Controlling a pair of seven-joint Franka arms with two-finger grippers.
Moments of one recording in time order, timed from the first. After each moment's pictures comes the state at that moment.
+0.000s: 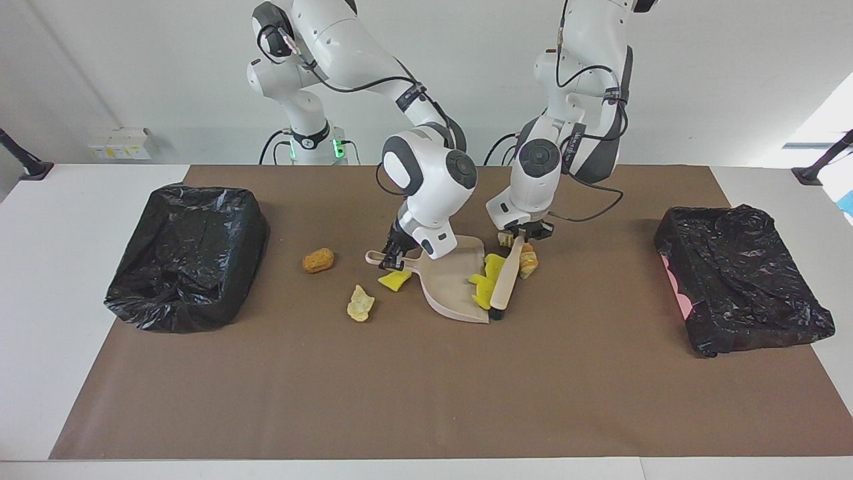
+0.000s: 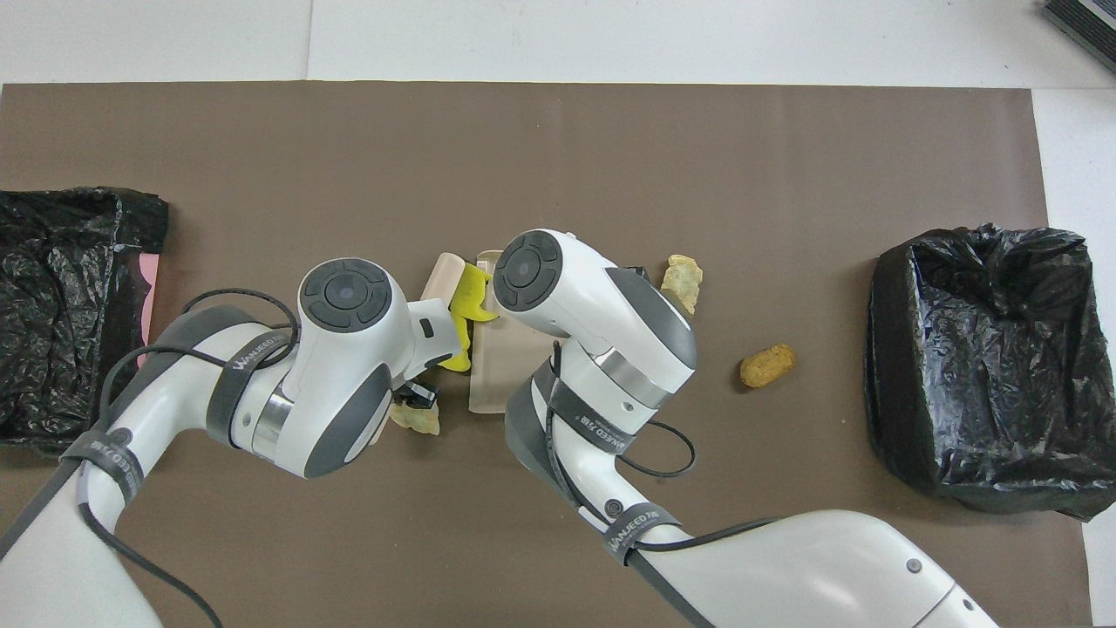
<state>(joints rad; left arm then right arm) -0.41 0.13 -0.12 -2.08 -0.04 1.99 -0.06 0.50 0.49 0.11 -1.54 -0.41 1.71 -0.76</state>
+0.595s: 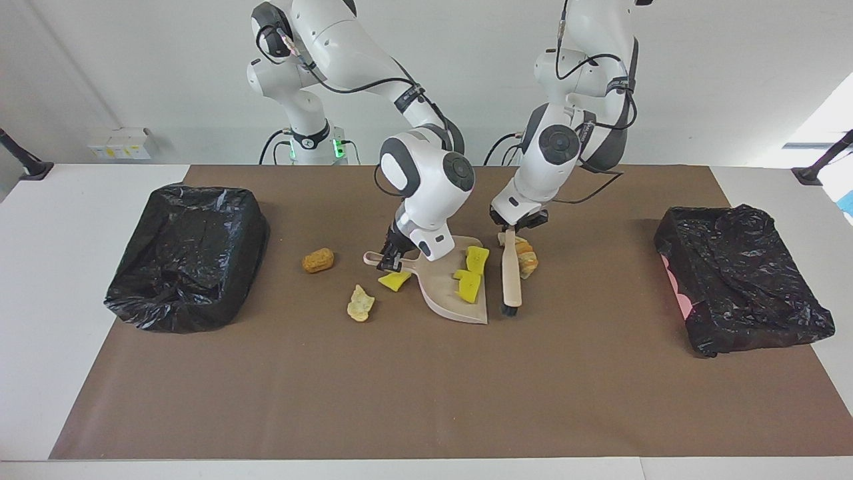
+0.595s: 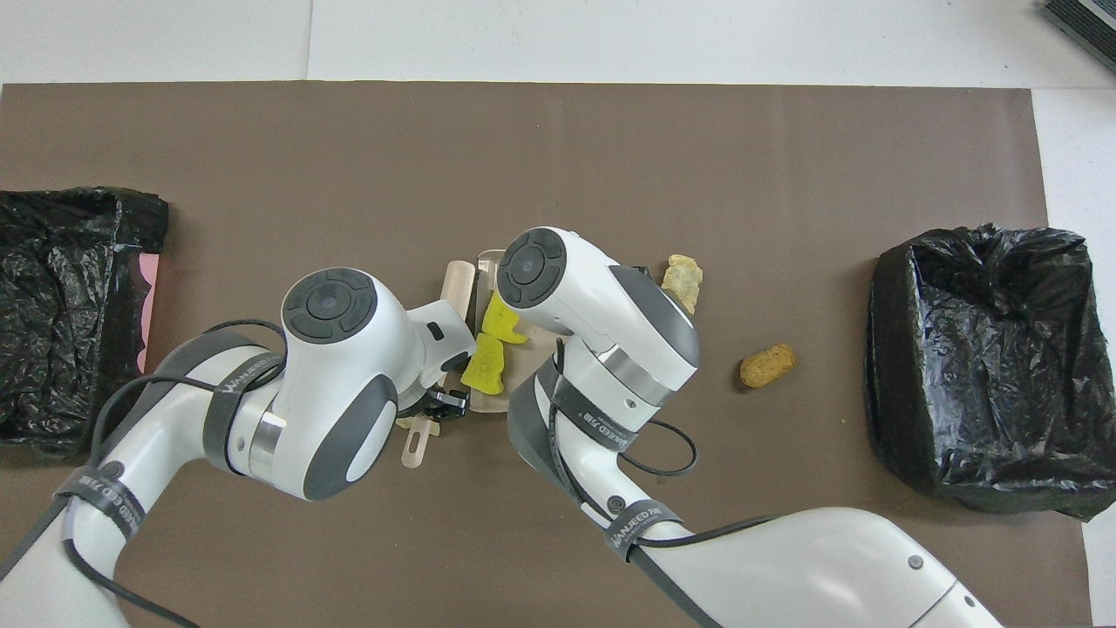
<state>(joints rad) -0.34 0.04 -0.09 -2.05 -0.13 1.87 -0.50 0.46 0.49 0.11 -1.54 -0.41 1.72 -0.86</state>
